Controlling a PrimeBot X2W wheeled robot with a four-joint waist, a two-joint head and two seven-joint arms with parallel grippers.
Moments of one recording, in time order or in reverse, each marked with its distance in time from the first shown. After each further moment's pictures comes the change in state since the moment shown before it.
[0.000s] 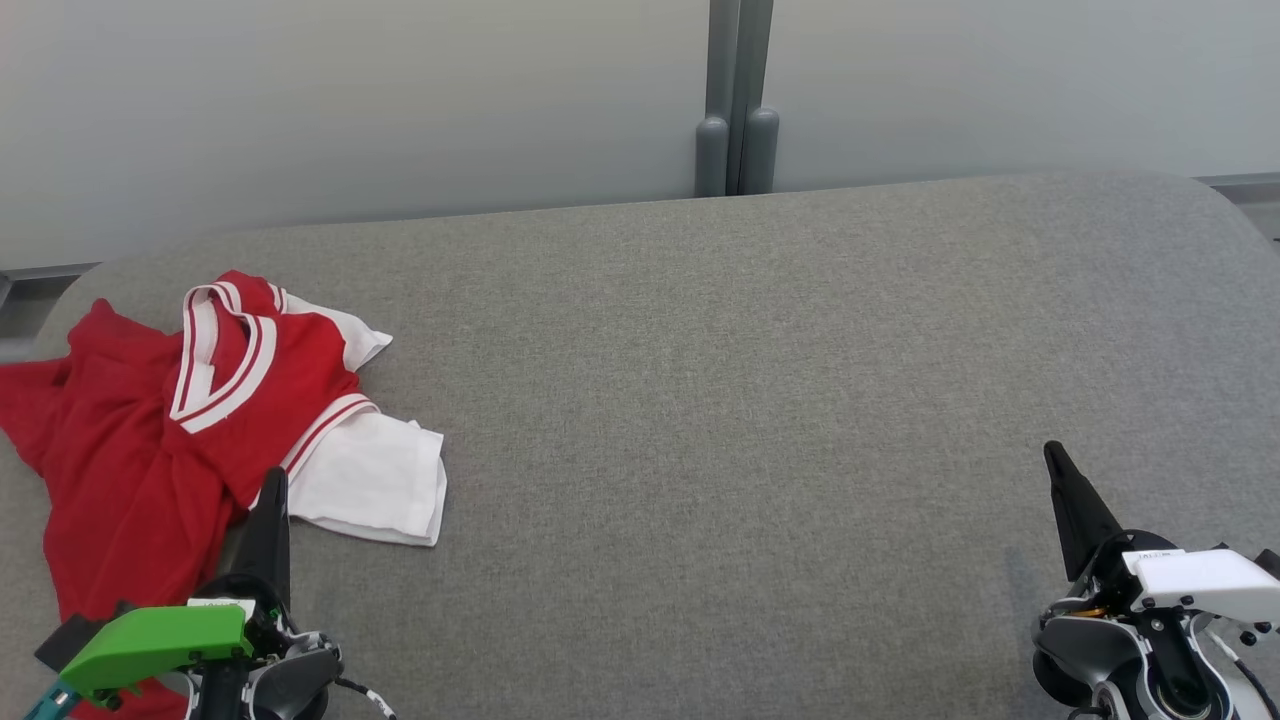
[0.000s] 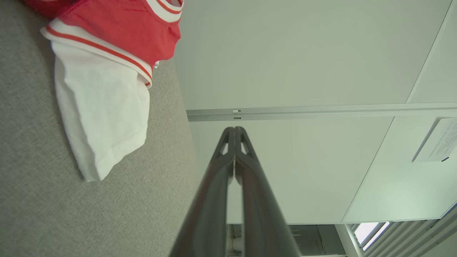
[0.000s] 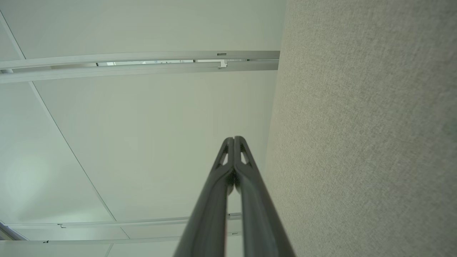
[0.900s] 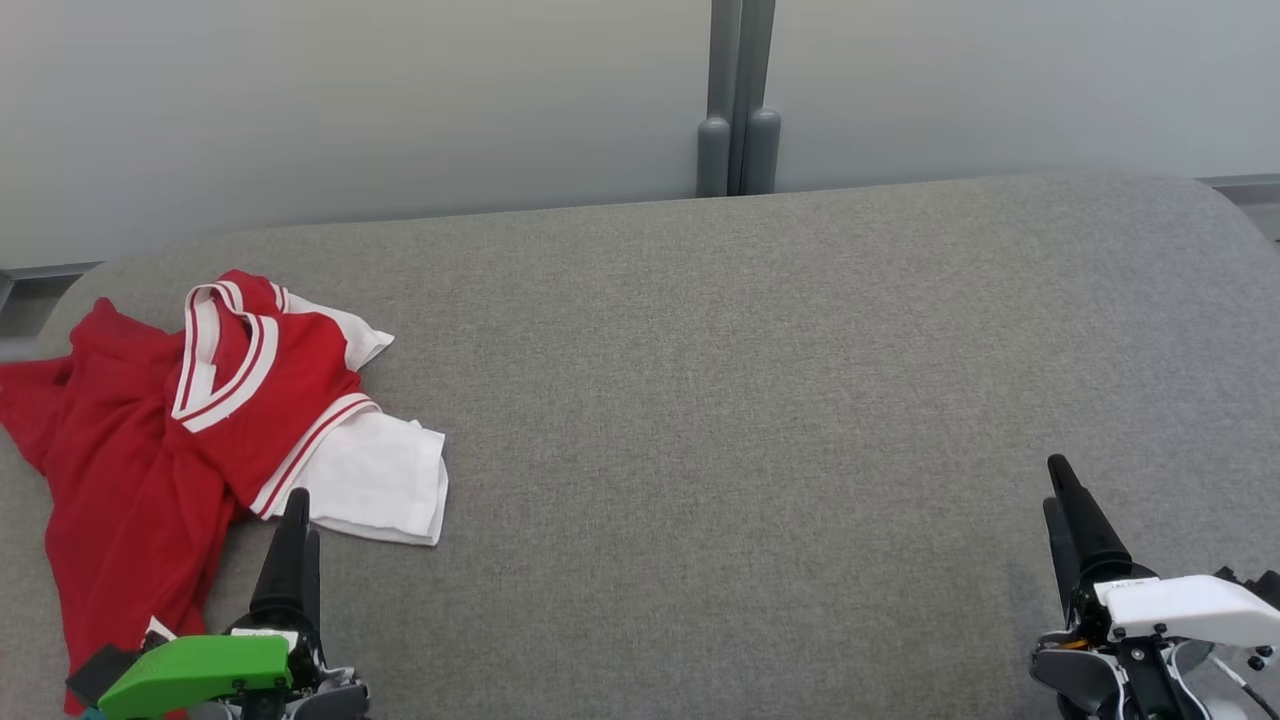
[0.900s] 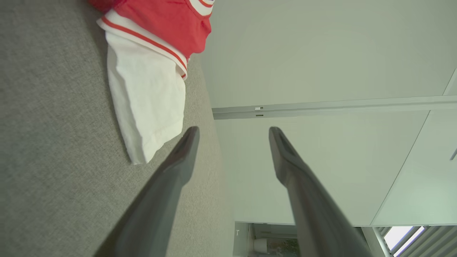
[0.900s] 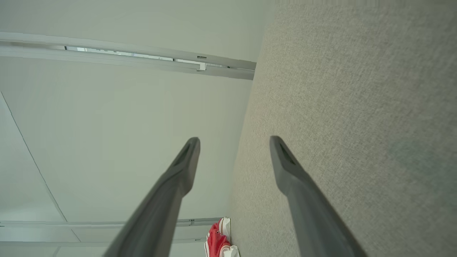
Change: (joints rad) left arm 0.042 0.000 -0.055 0.032 0.072 0.003 -0.064; right arm 0.041 0.011 0.012 0.009 -0.183 0.000 -0.068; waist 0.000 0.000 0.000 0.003
